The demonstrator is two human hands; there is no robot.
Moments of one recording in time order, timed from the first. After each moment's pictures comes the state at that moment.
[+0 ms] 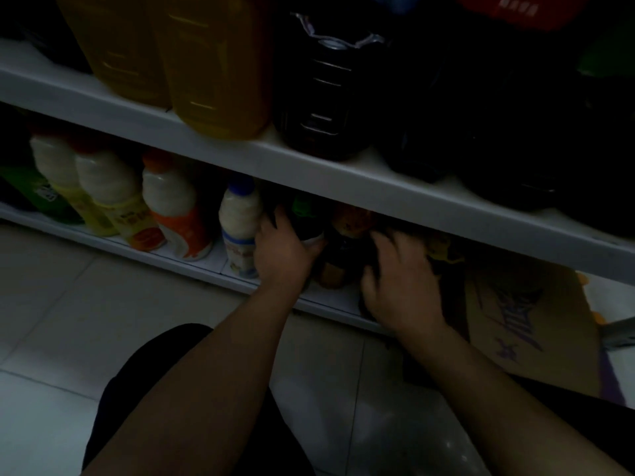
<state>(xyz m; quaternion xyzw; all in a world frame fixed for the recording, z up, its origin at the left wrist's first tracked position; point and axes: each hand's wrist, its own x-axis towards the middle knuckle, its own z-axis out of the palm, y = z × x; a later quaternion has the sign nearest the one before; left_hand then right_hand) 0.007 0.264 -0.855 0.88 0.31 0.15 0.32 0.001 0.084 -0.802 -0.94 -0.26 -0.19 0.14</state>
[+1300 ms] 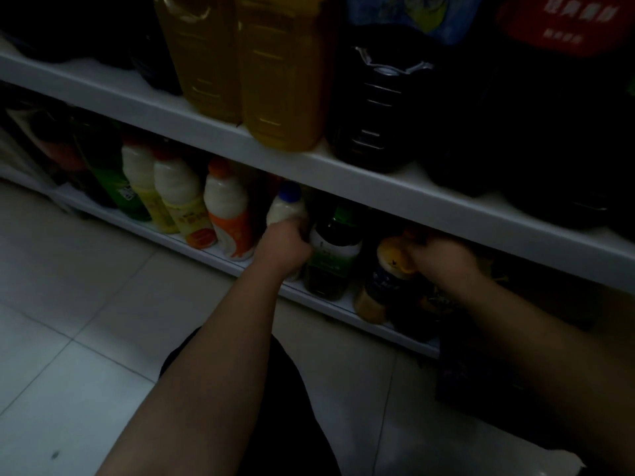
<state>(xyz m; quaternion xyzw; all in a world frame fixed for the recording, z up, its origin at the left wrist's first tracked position) -0.020 0.340 -0.832 0.92 0.22 0.06 0.31 0.059 0.107 -0.778 -0.97 -0.13 0.06 0.19</state>
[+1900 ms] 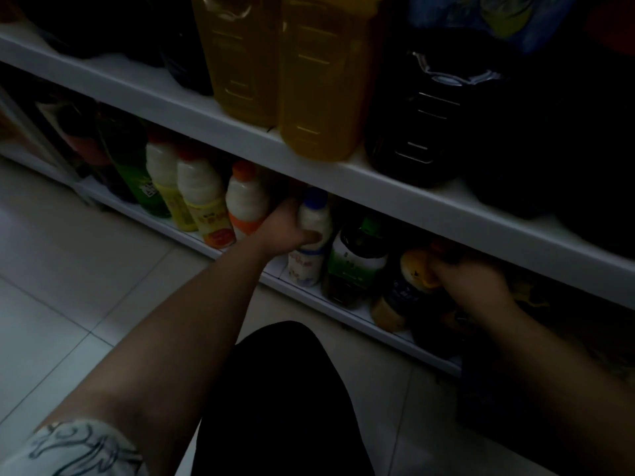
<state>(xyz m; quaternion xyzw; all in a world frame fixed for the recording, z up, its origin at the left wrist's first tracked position) 0.004 0.410 -0.839 0.87 0.11 0.08 0.48 0.055 0.110 -0.783 -0.94 -0.10 0.11 0.30</state>
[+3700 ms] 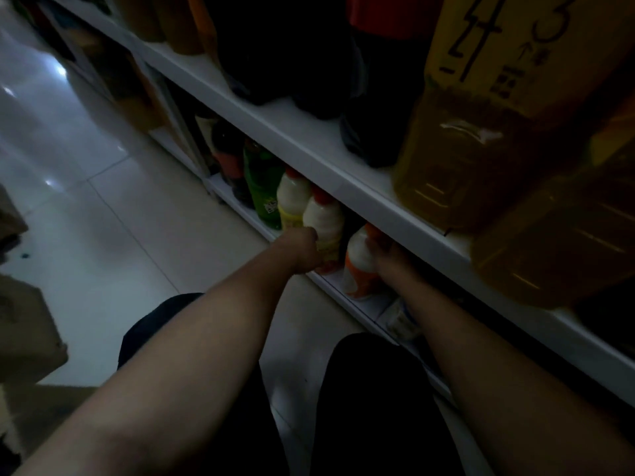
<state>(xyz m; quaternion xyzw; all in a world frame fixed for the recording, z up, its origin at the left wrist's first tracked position) -0.051 0.591 -0.800 0.91 0.34 -0.12 0.21 0.054 0.439 -0.798 -0.81 -0.26 0.38 0.37</state>
